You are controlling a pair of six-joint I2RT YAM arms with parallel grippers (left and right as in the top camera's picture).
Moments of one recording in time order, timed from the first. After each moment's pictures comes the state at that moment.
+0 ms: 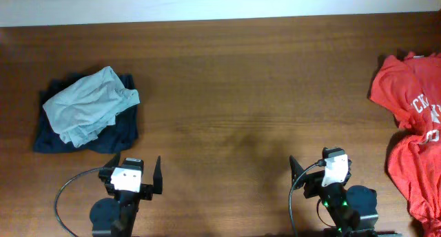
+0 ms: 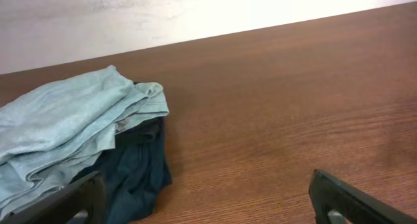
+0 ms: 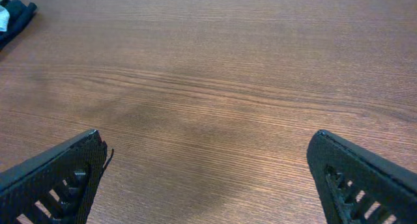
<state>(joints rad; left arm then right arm) -0.03 0.02 0.11 -0.35 0.09 0.13 0.07 0.02 0.13 -0.44 -0.19 0.07</state>
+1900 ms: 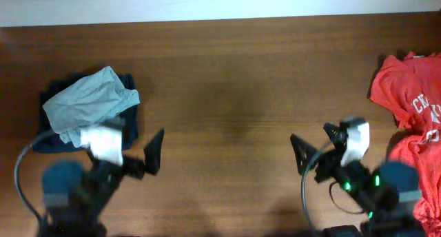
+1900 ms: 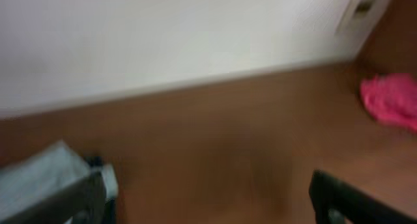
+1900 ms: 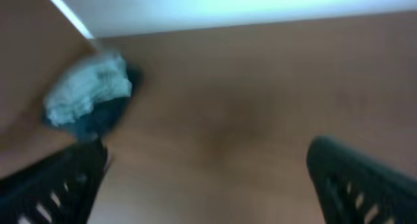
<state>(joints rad) -0.03 0.64 0.89 -0.59 0.34 0.02 0.07 0.52 0.74 -0.57 -0.38 0.23</state>
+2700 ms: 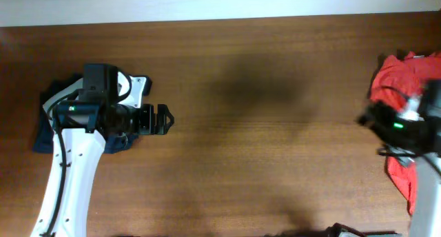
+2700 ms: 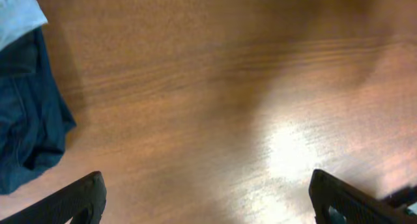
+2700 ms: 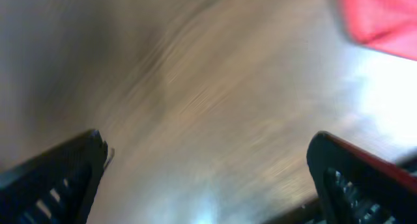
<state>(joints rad) -0.03 1.41 1.30 -1.09 0.36 0.02 -0.49 1.21 1.27 -1.22 -0.12 0.44</state>
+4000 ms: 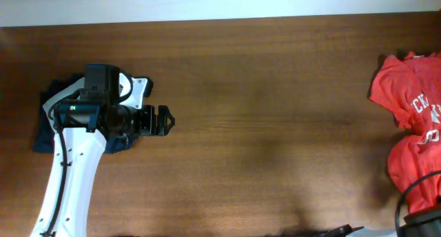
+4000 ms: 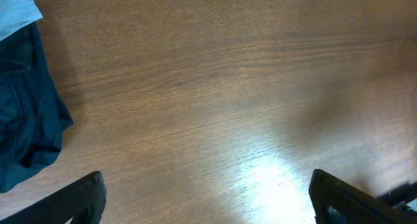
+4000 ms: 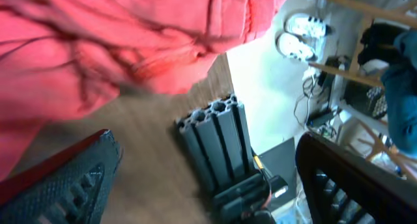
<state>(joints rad) -0.03 1.41 1.30 -1.10 0.36 0.02 -1.27 1.71 1.21 -1.27 0.33 0.61</state>
